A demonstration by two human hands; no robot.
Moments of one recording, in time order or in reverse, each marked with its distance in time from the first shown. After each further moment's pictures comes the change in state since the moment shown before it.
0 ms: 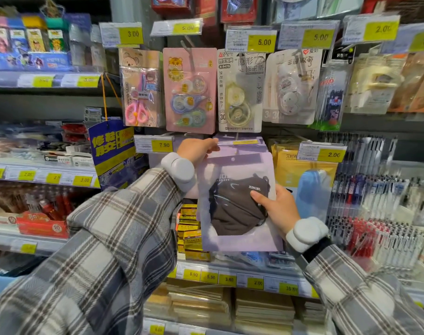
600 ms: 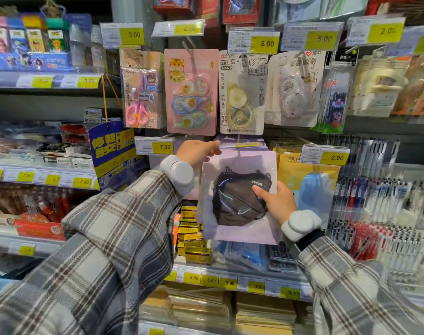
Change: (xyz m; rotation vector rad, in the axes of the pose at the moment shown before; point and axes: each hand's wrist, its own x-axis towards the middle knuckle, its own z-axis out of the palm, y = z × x) left_hand 0.004 -0.003 -0.004 0.001 -0.050 0.061; right_hand 0.022 0.001 0.006 -0.121 0.110 0.065
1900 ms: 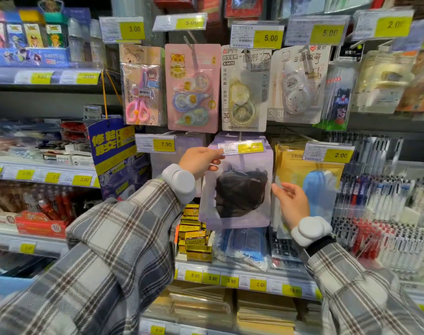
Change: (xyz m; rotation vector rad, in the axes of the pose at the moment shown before) left_hand -0.018 -0.007 0.013 -0.227 -0.020 -0.093; right_hand 0.005 0.024 -0.011 0.114 0.201 0.094
